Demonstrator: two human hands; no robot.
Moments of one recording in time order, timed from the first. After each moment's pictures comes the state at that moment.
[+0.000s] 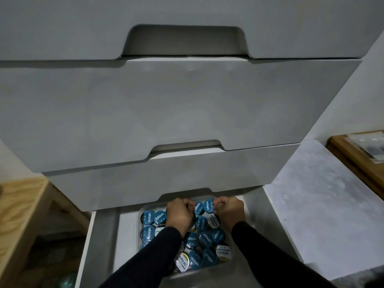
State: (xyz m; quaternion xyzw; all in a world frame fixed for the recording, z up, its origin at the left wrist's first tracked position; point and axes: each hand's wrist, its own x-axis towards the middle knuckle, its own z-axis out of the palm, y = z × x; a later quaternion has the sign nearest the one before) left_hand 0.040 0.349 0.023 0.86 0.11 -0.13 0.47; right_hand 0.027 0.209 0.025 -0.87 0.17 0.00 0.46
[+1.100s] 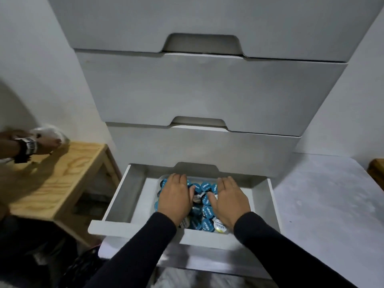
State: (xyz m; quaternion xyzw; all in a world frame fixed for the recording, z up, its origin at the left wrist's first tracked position) left_hand -0.052 0.359 0.083 0.99 0.02 0.11 0.10; right_hand -0.034 0.205 0.086 -0.98 -0.16 0.03 0.06
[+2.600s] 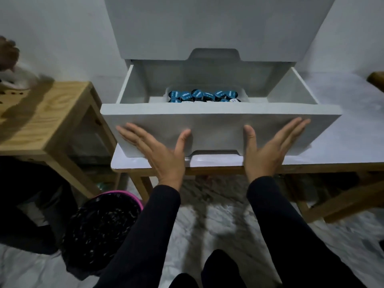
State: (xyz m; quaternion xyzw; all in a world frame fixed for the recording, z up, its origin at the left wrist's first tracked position) left_hand -0.172 0.404 -0.060 0.78 0.16 0.34 0.49; right_hand -0.162 0.232 -0.049 -0.82 0.16 -0.35 0.42
